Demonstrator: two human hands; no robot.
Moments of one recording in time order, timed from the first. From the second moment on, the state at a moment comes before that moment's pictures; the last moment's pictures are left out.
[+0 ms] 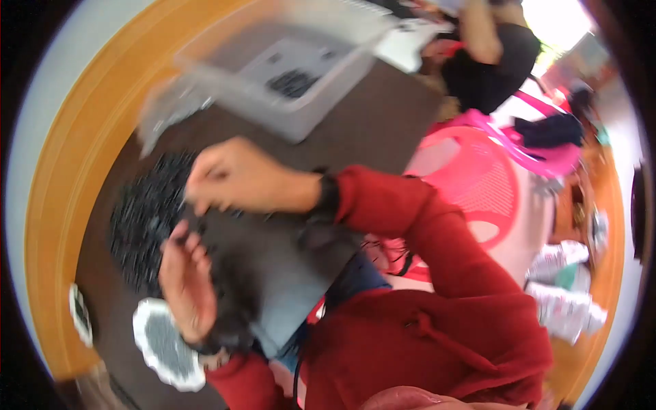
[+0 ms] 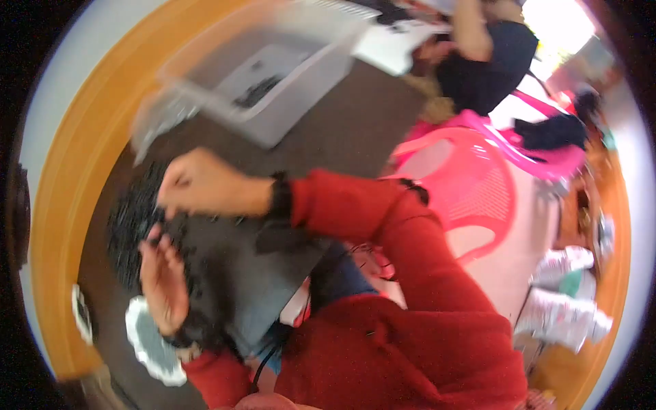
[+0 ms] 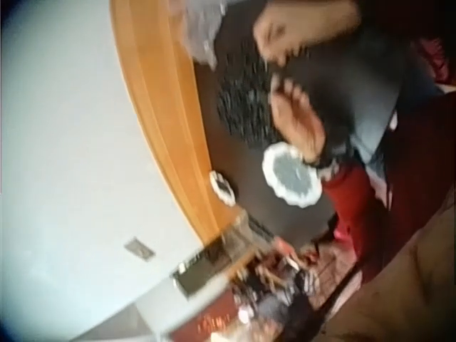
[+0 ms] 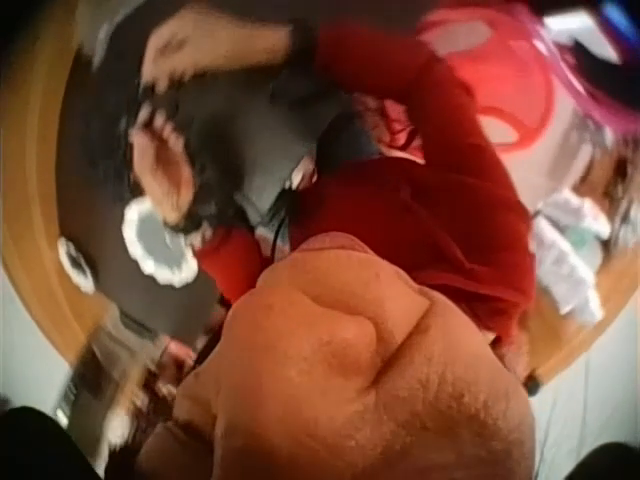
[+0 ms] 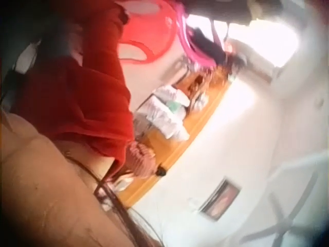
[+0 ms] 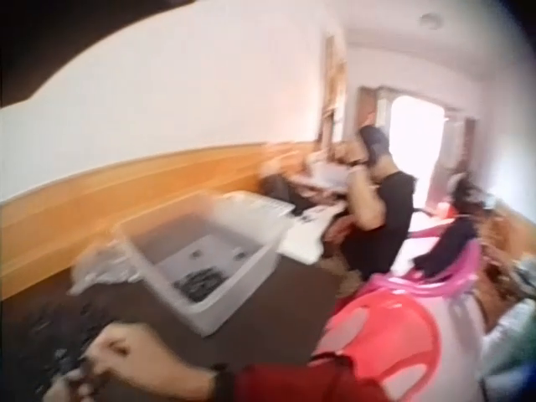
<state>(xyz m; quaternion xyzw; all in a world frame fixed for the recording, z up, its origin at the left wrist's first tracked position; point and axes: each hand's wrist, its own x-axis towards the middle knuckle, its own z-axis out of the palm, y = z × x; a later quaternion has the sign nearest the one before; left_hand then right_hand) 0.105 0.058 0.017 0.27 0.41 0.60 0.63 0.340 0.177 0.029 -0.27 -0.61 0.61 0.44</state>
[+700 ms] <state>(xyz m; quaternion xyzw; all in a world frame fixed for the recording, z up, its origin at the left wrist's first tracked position) 0.059 0.046 0.014 0.22 0.33 0.61 0.69 0.275 0.150 0.036 -0.30 -0.63 0.60 0.40</state>
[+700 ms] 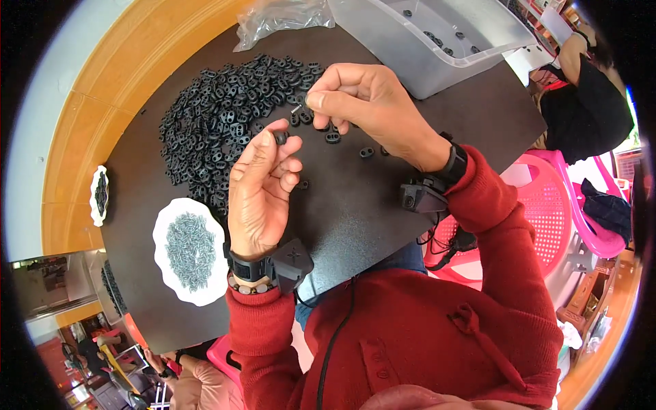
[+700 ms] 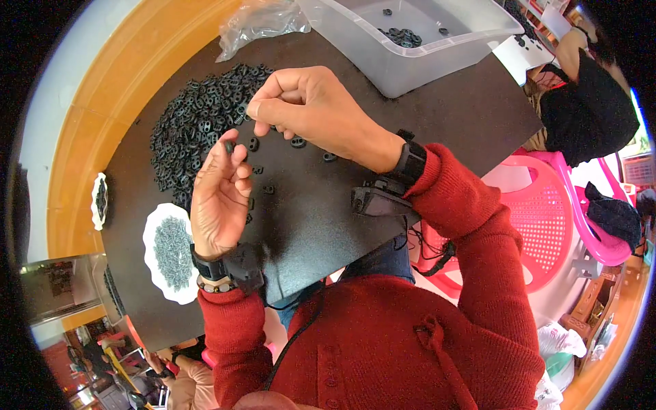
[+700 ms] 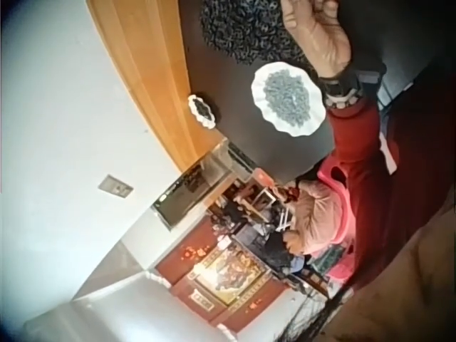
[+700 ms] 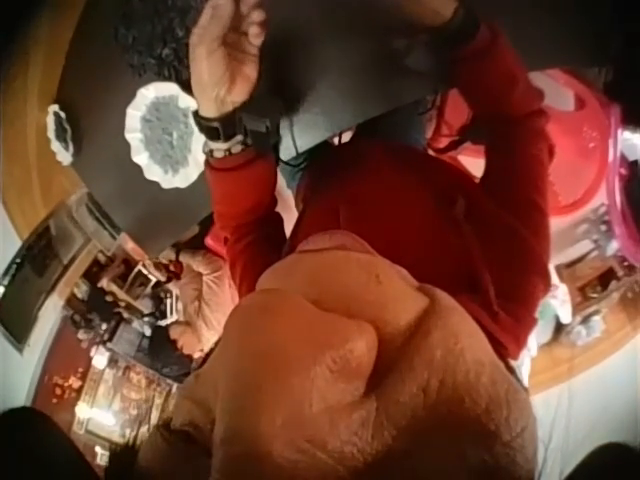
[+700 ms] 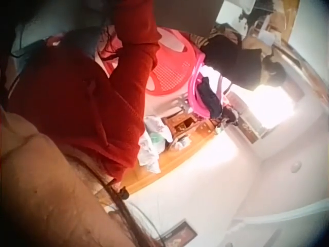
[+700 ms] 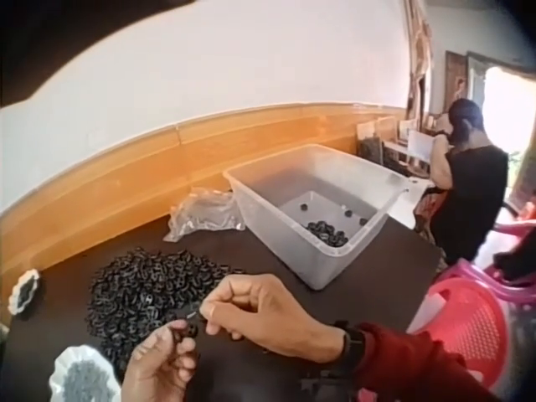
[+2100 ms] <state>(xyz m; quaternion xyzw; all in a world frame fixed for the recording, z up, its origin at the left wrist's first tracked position) 0.066 0.044 0.016 0.19 0.34 0.64 0.67 0.274 0.141 0.038 -0.29 -0.63 0.61 0.39</state>
